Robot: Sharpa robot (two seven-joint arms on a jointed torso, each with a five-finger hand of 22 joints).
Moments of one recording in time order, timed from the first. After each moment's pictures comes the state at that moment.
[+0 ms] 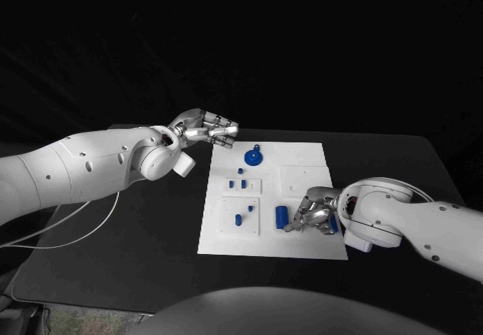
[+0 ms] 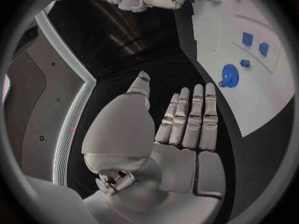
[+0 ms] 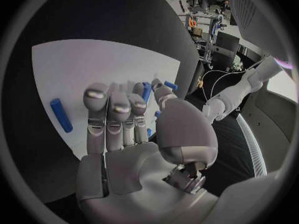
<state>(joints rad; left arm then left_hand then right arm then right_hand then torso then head) 1.23 -0.80 -0.16 1.27 -0.30 -0.07 0.31 1.30 -0.14 -0.02 0.17 0.10 0.90 0.13 0.06 0.06 1.05 0.12 0.06 0.06 1.06 0.15 0.06 0.07 0.08 0.99 0.14 0.08 0.08 1.02 -0.80 0.00 1.67 -1.09 0.09 -0.60 1.10 -0.12 0.17 -0.01 0.15 1.23 -0.03 0.07 1.18 1.39 -0.08 0.93 1.23 1.47 -0.11 0.97 1.16 0.07 1.46 -0.14 0.74 1.31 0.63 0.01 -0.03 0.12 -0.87</state>
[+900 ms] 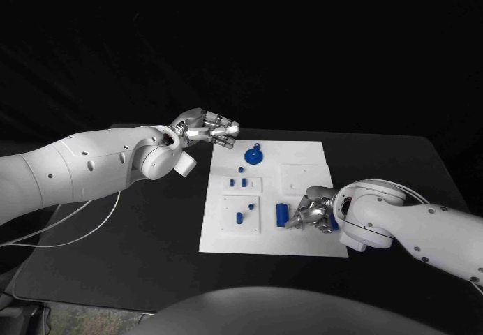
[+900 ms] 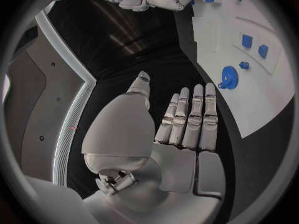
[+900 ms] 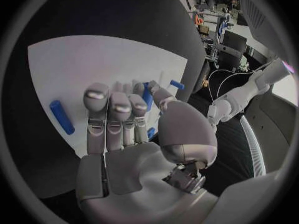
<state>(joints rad) 1.23 -0.80 -0.16 1.27 -0.30 -0.07 0.30 1.30 -0.13 -0.02 0.16 0.10 0.90 0.13 0.06 0.06 1.05 0.12 0.06 0.06 1.06 0.15 0.06 0.07 0.08 0.99 0.14 0.08 0.08 1.01 -0.77 0.00 1.63 -1.14 0.05 -0.63 1.01 -0.03 0.34 -0.09 0.09 1.23 -0.03 0.07 1.20 1.39 -0.08 0.95 1.24 1.47 -0.12 0.97 1.15 0.07 1.47 -0.14 0.75 1.30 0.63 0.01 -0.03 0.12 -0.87</state>
